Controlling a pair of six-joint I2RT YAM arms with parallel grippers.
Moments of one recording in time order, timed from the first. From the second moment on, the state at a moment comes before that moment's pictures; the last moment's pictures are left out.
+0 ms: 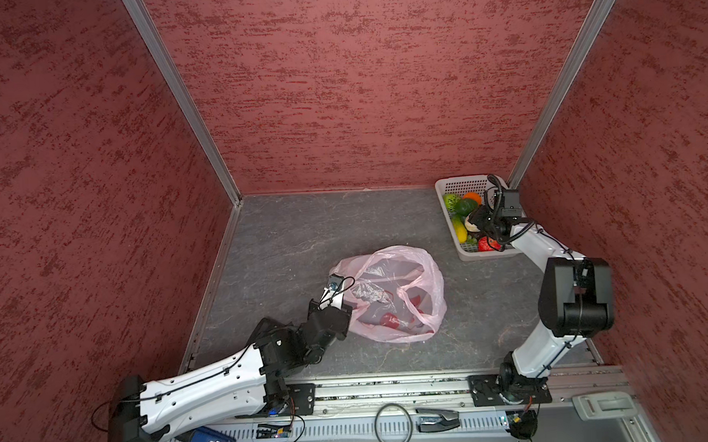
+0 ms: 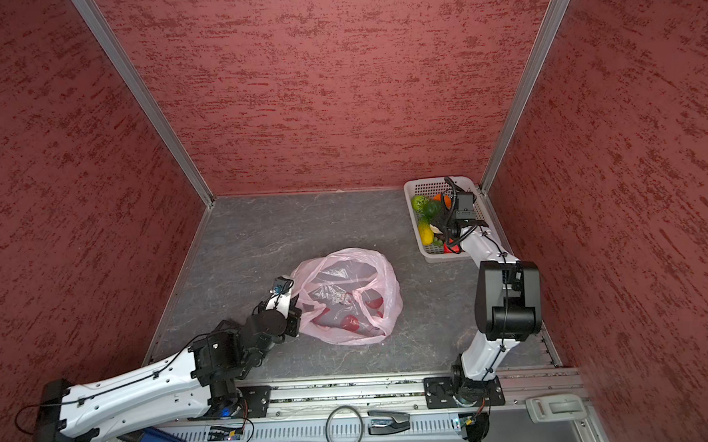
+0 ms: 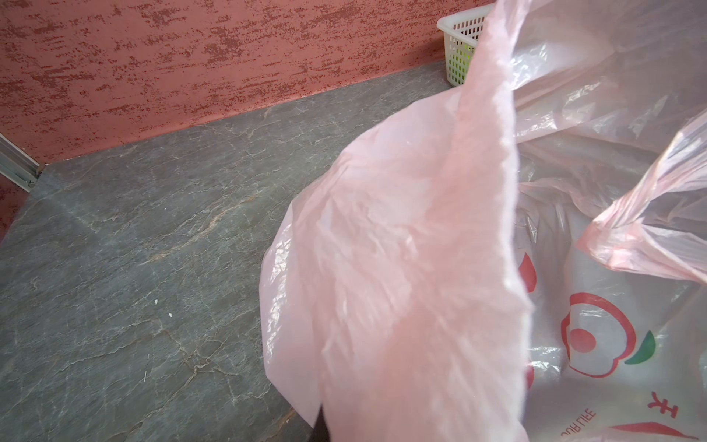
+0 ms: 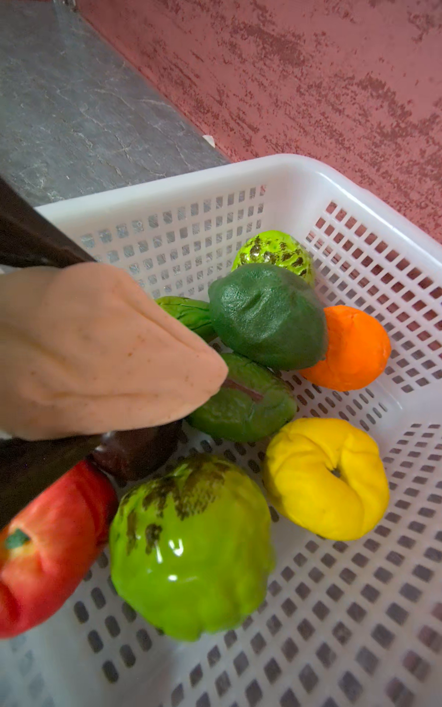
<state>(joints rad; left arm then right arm) -1.14 0.78 0.52 -0.33 -0.71 -0.36 -0.10 1.71 1.20 -0.25 -0.07 0.62</state>
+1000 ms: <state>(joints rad) -0.82 1.01 0.51 -0.08 -0.58 -0.35 0.07 1.06 0.85 -0.44 -0.13 0.65</state>
